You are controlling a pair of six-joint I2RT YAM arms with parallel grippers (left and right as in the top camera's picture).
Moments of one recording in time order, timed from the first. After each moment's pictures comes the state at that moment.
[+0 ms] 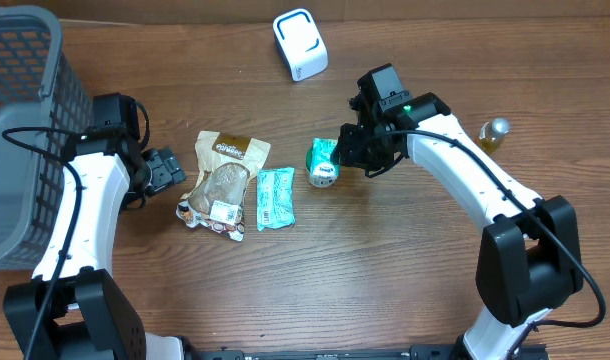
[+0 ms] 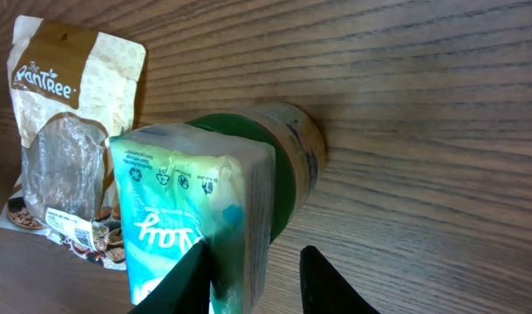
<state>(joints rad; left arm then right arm) 0.16 1.62 1.21 -0.97 -0.13 -0.39 0.39 1.88 1.46 -0.85 -0.34 0.46</state>
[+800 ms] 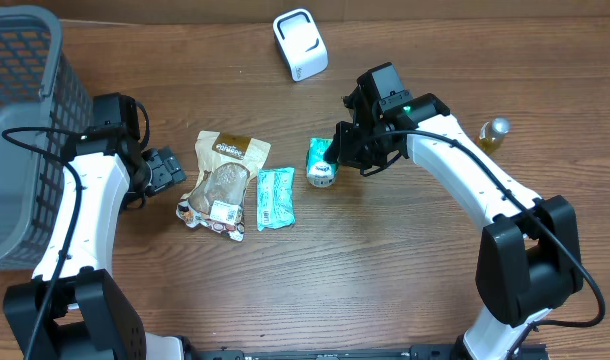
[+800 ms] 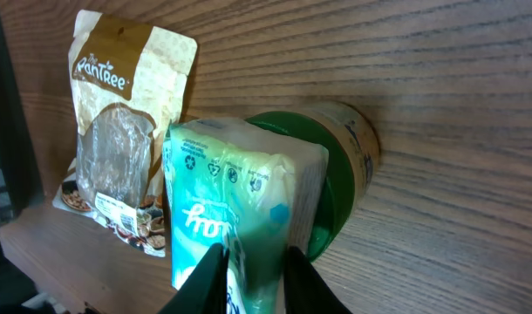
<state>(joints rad) 0.16 1.62 1.21 -0.97 -0.13 -0.39 0.39 1.88 1.46 -0.80 -0.44 0.47</state>
